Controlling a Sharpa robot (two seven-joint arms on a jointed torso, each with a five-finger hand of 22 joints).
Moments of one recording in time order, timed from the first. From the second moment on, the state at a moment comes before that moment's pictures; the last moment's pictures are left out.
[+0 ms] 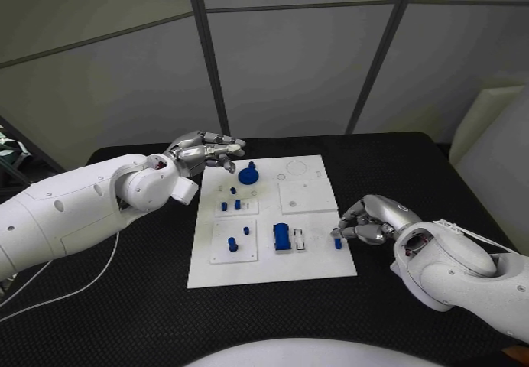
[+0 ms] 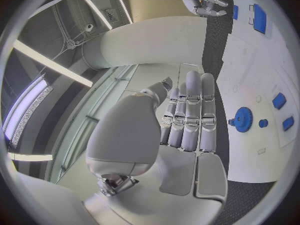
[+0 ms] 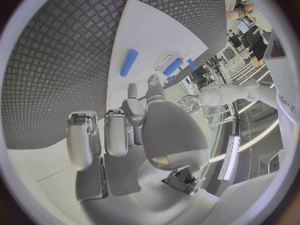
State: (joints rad) left arm 1.10 -0.83 0.12 1.31 -0.12 0.08 0.17; left_hand 1.40 -0.13 0.41 0.02 0.06 1.02 0.16 0.11 0.14 1.16 0.10 0.13 0.17 1.22 0.02 0.69 0.46 0.19 1.01 0.13 0.59 0.81; right arm 0.93 -1.04 0.04 1.87 -1.56 -0.45 -0.56; right_hand 1.23 0.05 -0.30 0.02 0.23 1.13 0.05 0.06 0.54 1.44 -0.03 1.07 1.19 1.46 -0.10 1.44 1.31 0.01 1.47 0.01 1.57 1.31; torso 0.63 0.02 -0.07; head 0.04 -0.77
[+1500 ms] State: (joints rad) left arm 1.10 -0.83 0.12 1.31 -0.12 0.08 0.17; left_hand 1.39 -0.12 0.40 0.02 0.06 1.02 0.16 0.11 0.14 1.15 0.10 0.13 0.17 1.22 0.02 0.69 0.46 0.19 1.01 0.13 0.58 0.81; right arm 0.93 -0.94 0.05 1.78 -1.67 -0.26 -0.68; right_hand 1.28 0.05 -0.28 0.05 0.26 1.18 0.03 0.07 0.51 1.45 -0.03 1.07 1.20 1.46 -0.10 1.44 1.31 0.02 1.47 0.01 1.57 1.31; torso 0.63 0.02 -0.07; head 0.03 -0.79
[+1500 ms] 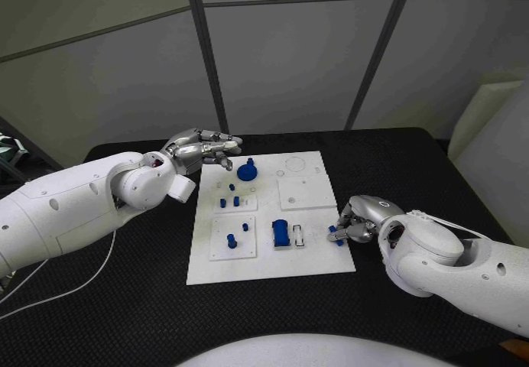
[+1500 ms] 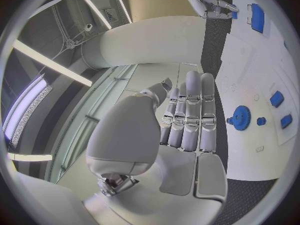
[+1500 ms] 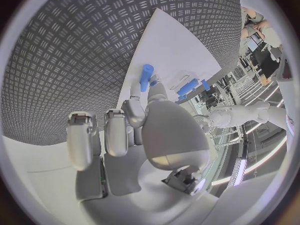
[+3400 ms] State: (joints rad) left arm 1.10 -0.83 0.12 1.31 -0.12 0.08 0.16; left_hand 1.38 -0.12 0.40 0.02 0.06 1.02 0.16 0.11 0.14 1.15 0.10 0.13 0.17 1.22 0.02 0.69 0.46 0.19 1.01 0.13 0.58 0.81; right arm 0.92 -0.80 0.04 1.77 -1.33 -0.47 -0.67; right_hand 1.29 0.15 -0.27 0.00 0.43 1.22 0.03 0.07 0.47 1.46 -0.06 1.07 1.21 1.47 -0.11 1.45 1.31 0.02 1.47 0.00 1.57 1.31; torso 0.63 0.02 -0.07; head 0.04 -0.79
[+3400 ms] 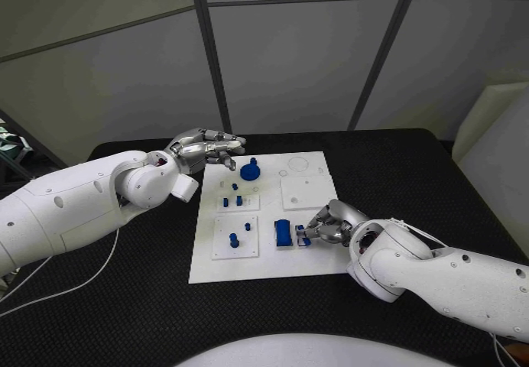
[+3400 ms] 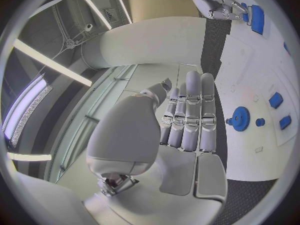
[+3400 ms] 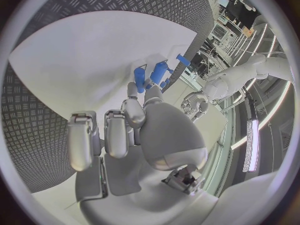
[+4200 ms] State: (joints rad) left arm 1.10 -0.83 0.12 1.31 -0.12 0.08 0.16; left_hand 1.38 -0.12 0.40 0.02 0.06 1.02 0.16 0.11 0.14 1.15 0.10 0.13 0.18 1.22 0.02 0.69 0.46 0.19 1.01 0.13 0.58 0.81; right arm 0.92 -0.79 0.04 1.75 -1.35 -0.46 -0.69; right_hand 1.20 0.10 -0.35 0.07 0.38 1.27 0.00 0.09 0.49 1.46 -0.06 1.08 1.22 1.46 -0.12 1.45 1.31 0.02 1.47 0.00 1.57 1.31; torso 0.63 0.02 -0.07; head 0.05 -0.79
